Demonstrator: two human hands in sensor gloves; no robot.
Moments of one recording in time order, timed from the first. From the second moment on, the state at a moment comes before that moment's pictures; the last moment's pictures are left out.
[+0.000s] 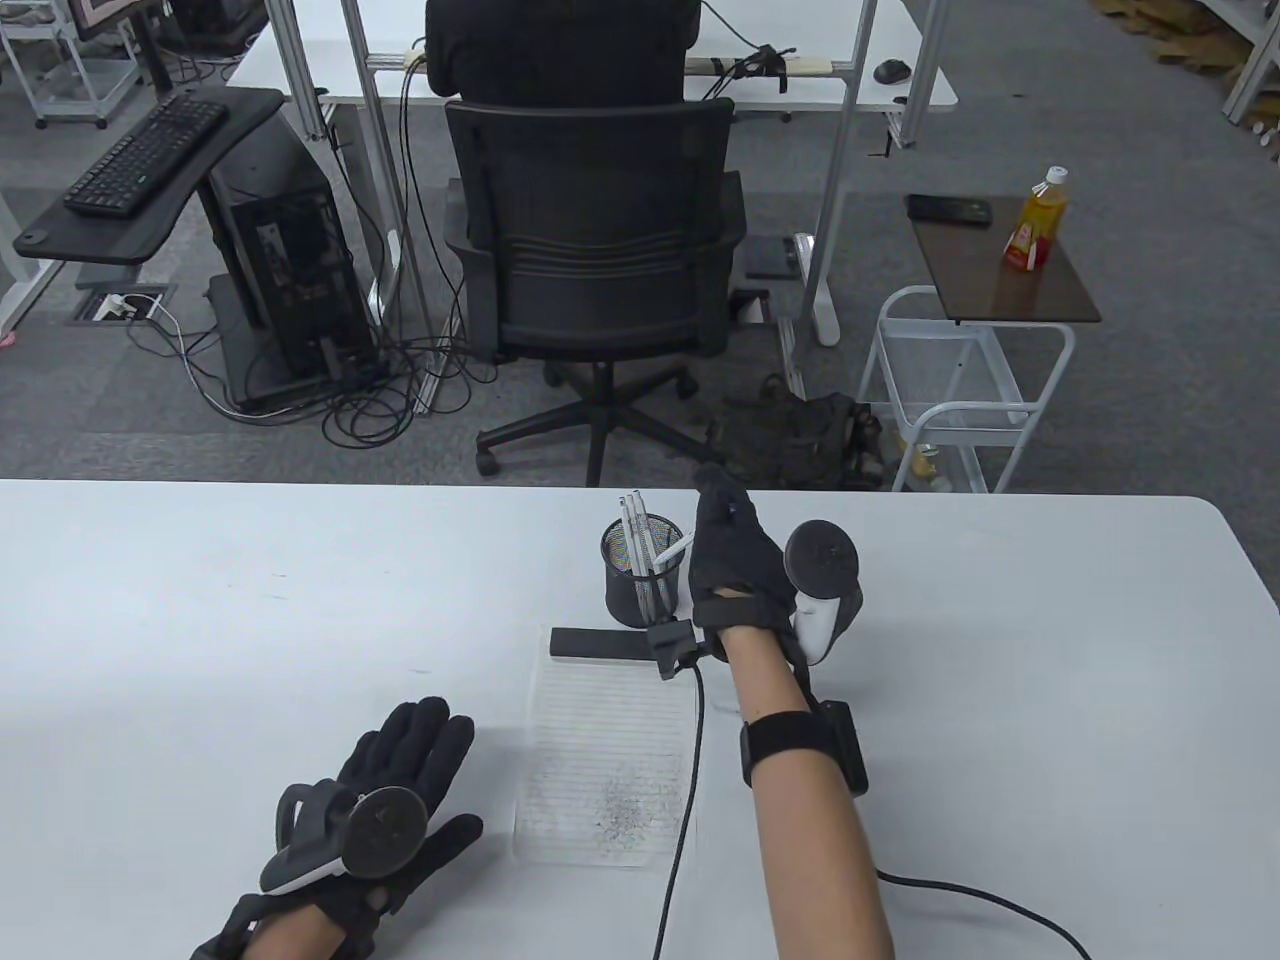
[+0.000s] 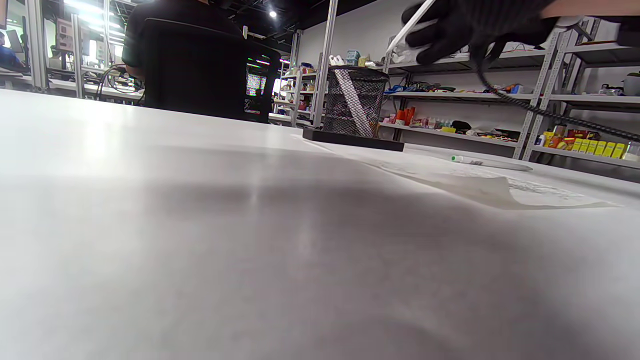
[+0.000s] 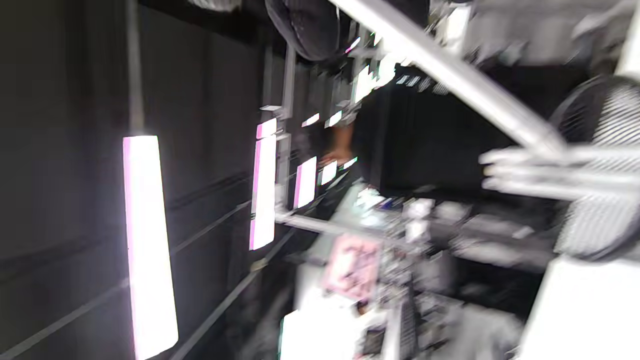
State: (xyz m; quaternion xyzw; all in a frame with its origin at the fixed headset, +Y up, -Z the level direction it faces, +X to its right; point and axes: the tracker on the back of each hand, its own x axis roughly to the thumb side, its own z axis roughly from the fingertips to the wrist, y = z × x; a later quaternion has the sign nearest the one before) left_hand -0.248 -0.760 -0.316 0.01 -0.22 0.07 0.97; right_hand 0.110 -0.671 -0.489 0.11 -0.10 0.70 0.70
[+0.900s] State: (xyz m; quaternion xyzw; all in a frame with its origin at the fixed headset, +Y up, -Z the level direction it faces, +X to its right) left_hand -0.248 -0.761 -0.315 0.01 -0.22 0.07 0.97; right_hand 0.117 -0.784 -0.397 0.13 -0.01 0.45 0.89
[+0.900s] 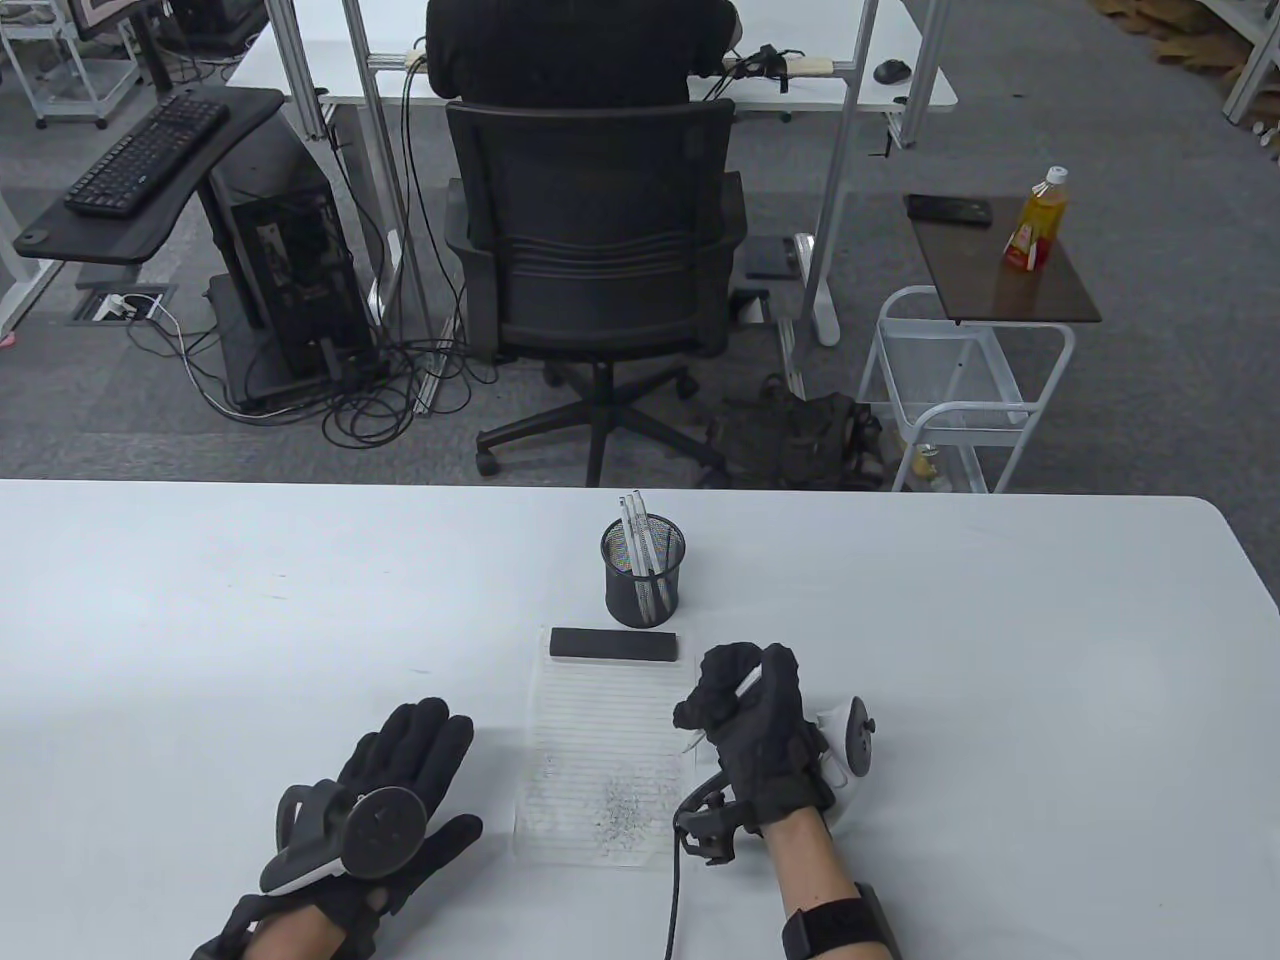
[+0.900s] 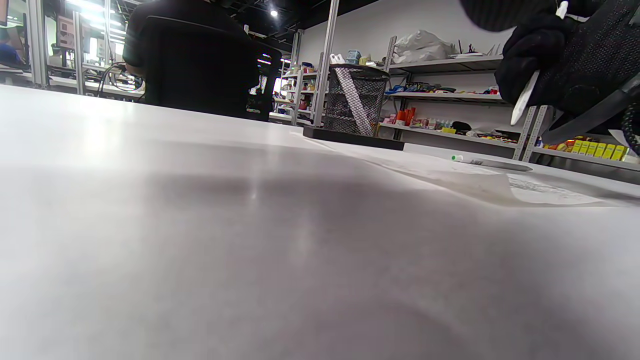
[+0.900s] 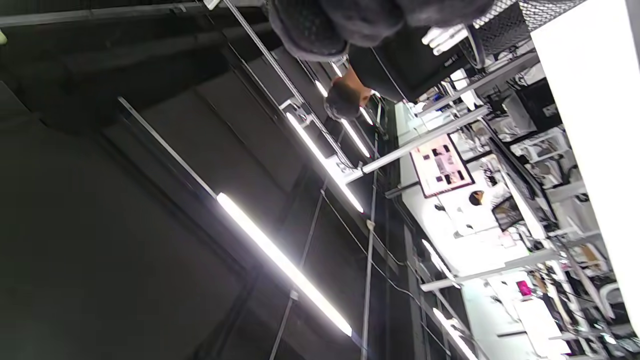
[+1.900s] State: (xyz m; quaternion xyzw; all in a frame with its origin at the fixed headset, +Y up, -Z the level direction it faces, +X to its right) left_hand -0.246 -0.759 -0.314 0.01 -0.23 0.07 0.97; right_hand 0.107 -0.788 -0.397 0.15 -0.01 0.43 0.89
